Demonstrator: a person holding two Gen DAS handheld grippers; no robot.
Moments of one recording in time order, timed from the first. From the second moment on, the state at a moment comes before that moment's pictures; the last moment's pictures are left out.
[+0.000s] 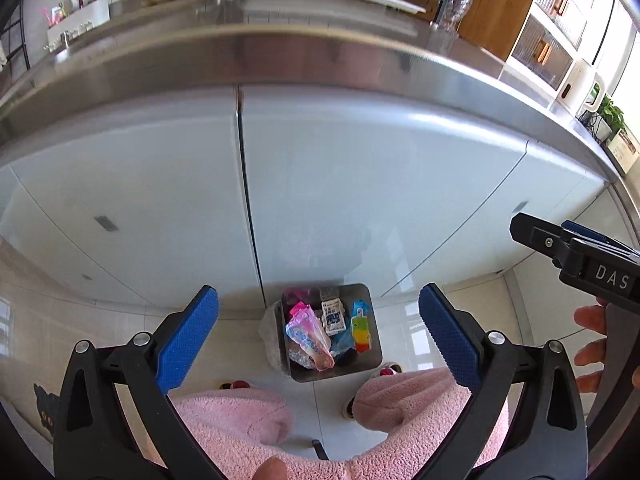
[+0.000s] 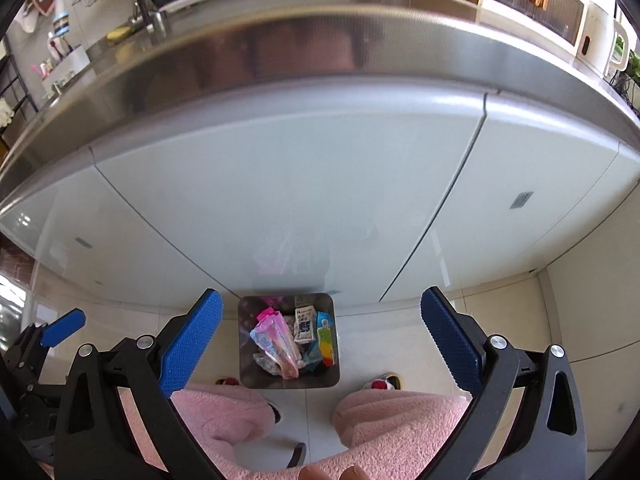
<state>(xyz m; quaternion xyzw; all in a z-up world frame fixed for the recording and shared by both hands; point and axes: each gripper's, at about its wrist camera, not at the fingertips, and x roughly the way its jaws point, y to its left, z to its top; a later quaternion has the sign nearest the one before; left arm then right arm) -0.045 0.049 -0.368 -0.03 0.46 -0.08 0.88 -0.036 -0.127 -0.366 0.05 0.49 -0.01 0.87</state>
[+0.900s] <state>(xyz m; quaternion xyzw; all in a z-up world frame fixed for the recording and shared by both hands) -0.062 0.039 -0.145 -0.01 0.28 -0.03 0.96 -0.072 -0.152 -0.152 0.04 0.31 -0.05 0.95</state>
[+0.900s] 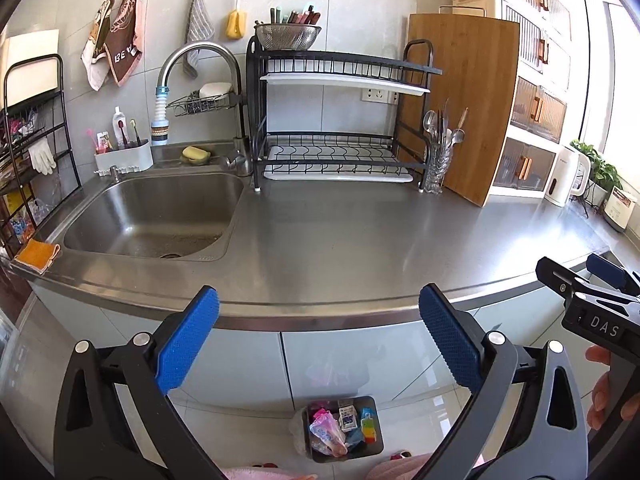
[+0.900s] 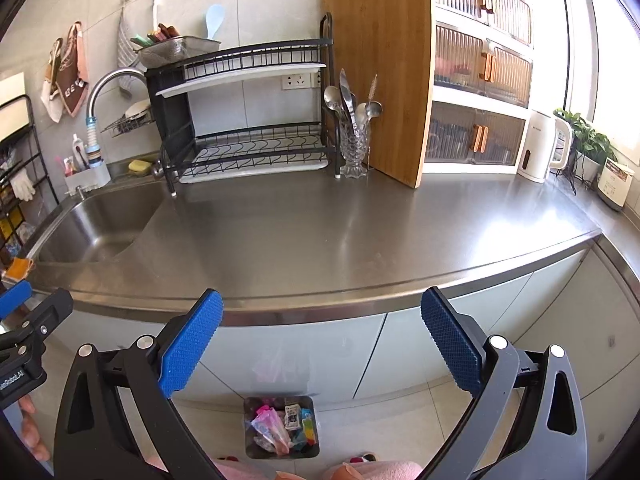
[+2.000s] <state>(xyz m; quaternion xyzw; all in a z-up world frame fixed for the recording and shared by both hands) -0.061 0.044 -0.123 -0.01 0.26 -0.03 0.97 -0.074 -0.148 -0.115 0.04 0.28 -0.04 0.96</state>
